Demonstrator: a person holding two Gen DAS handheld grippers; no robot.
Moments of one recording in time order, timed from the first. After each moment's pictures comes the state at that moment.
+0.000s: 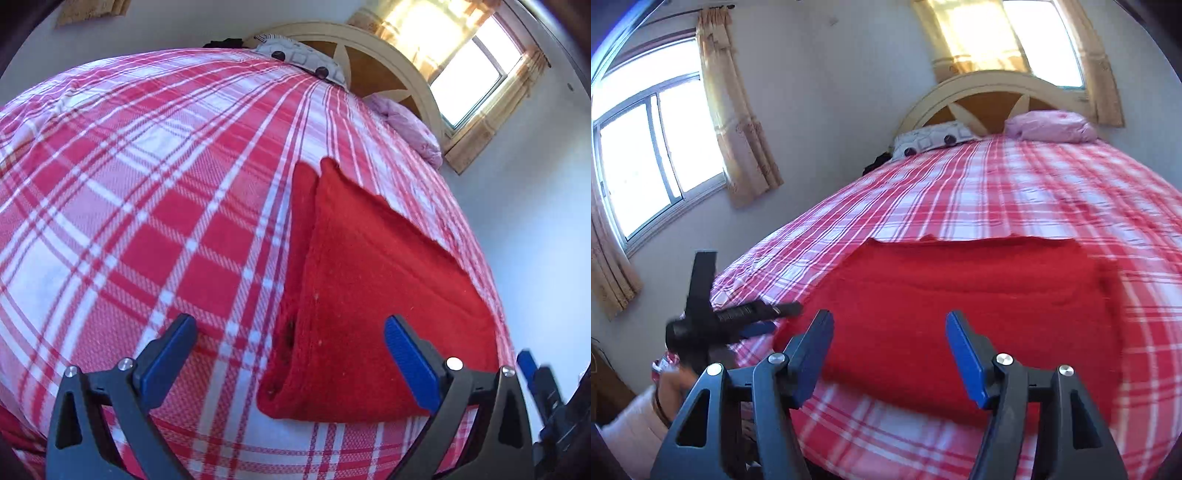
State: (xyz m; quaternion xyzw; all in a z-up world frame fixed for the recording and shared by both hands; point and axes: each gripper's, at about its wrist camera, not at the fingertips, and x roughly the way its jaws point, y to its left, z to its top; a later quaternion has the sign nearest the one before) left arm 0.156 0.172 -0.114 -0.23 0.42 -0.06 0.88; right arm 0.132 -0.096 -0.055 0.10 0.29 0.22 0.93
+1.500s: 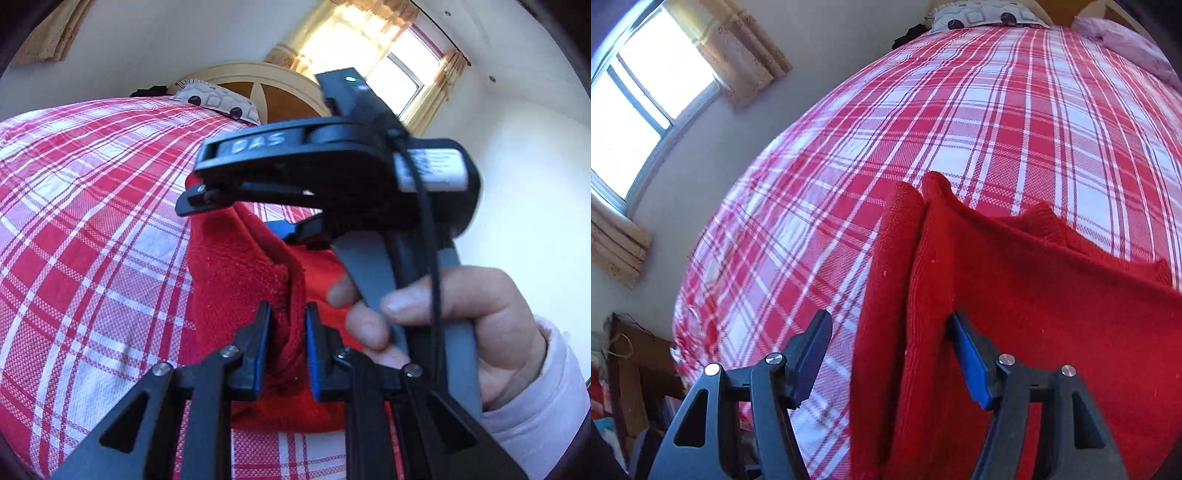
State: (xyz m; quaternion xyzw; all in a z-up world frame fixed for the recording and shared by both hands) left arm 0.127 0.092 -0.076 -0.23 0.31 -0.18 0.91; right arm 0.329 0.028 -0.082 0.04 0.53 0.30 0.79
